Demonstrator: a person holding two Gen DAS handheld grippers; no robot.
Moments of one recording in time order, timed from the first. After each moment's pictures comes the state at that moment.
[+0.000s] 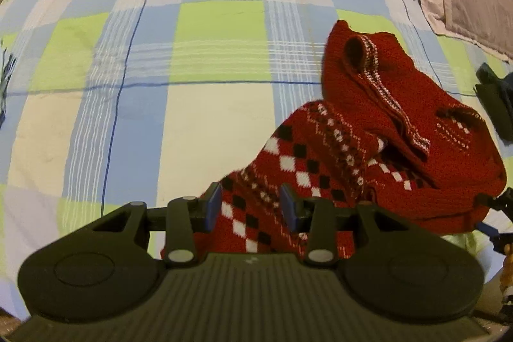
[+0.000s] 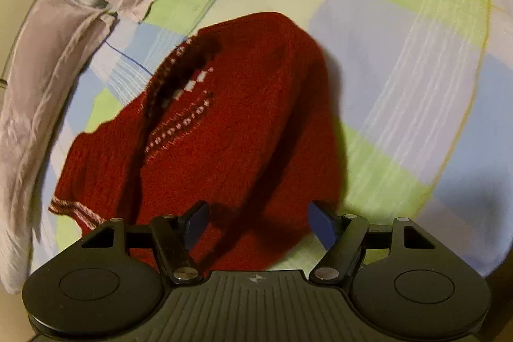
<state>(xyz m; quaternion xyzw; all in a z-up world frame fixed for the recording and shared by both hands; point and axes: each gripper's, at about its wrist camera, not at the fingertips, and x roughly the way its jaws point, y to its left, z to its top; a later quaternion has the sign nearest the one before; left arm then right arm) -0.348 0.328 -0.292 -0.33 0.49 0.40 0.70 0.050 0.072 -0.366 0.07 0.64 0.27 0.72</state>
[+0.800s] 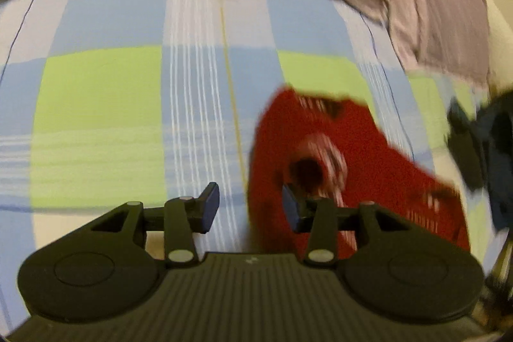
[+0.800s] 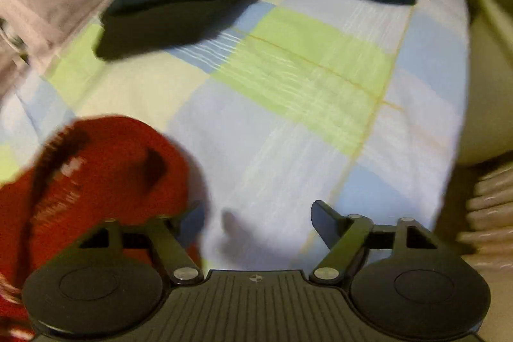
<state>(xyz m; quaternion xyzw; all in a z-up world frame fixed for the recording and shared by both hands) -0.215 0.460 -0.375 -0.40 0.43 0.31 0.75 0.118 0.013 -0.359 -0.01 0.58 0.17 0.80</state>
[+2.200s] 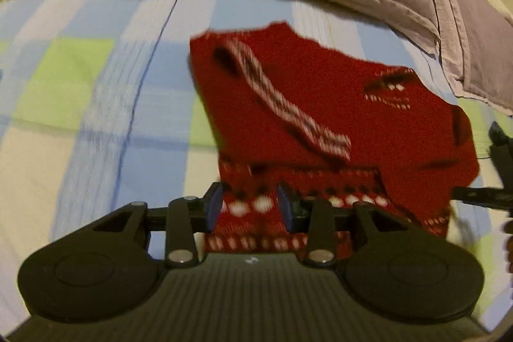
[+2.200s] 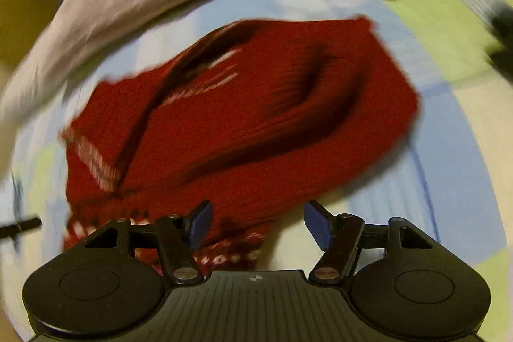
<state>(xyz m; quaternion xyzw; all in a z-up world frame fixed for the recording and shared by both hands) -0.384 0.388 -0.336 -0.35 0.40 0.43 0.73 -0.018 0.267 -0.377 -0.20 0.53 0.54 0.63</state>
